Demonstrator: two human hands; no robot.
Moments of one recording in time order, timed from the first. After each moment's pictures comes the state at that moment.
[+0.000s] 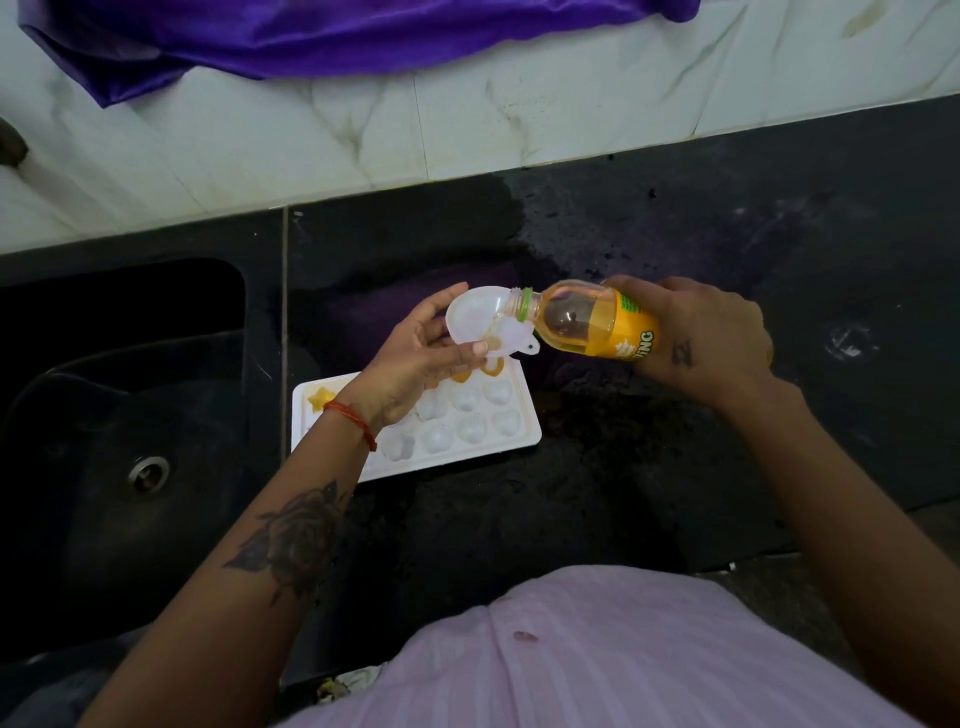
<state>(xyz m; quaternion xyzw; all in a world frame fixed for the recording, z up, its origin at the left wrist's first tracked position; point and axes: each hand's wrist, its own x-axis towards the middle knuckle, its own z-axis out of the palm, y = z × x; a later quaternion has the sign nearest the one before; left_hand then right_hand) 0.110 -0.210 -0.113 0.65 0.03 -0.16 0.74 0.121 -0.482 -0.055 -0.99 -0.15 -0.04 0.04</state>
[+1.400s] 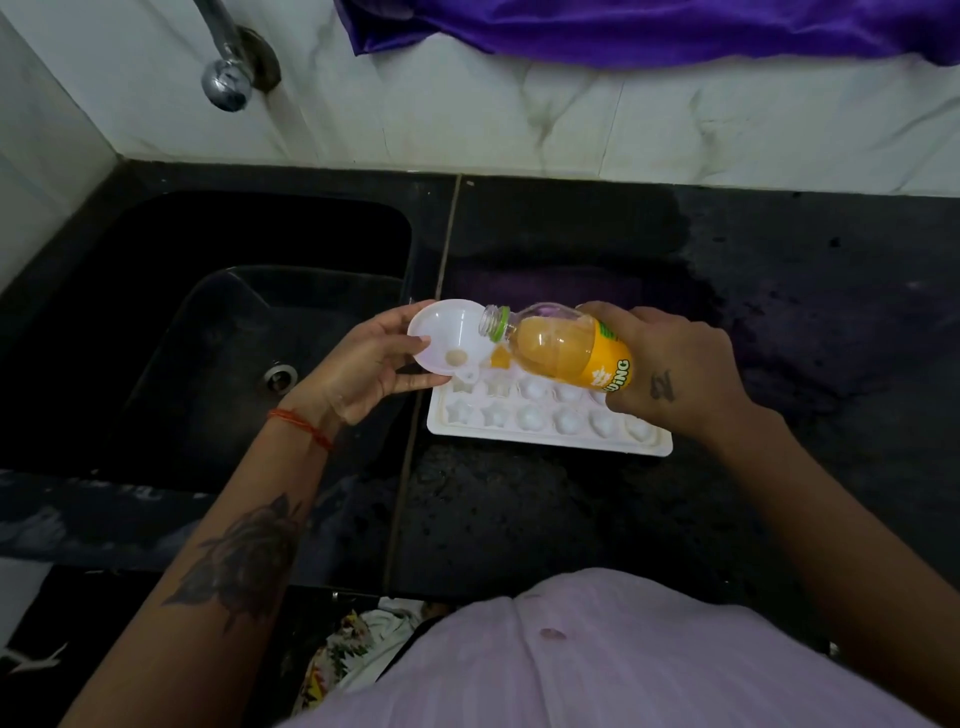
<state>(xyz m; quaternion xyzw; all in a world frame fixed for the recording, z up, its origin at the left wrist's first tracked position) 0.009 -0.071 -0.095 0.58 0.19 -0.07 0.79 0.096 -0.344 -0.062 -0.94 -0.33 -0.01 0.08</state>
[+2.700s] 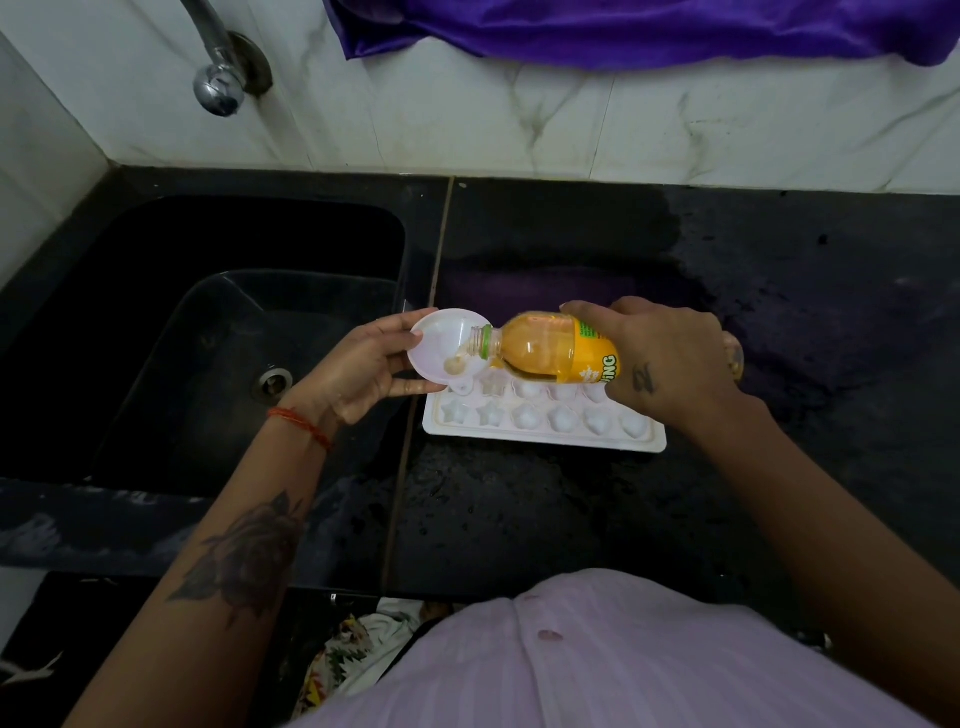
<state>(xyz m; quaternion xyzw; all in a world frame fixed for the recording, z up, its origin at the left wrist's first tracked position) 0.009 -0.078 -0.088 0.59 0.24 -0.08 0.77 0.095 -0.337 -0.051 -0.94 -0.34 -0.04 -0.02</state>
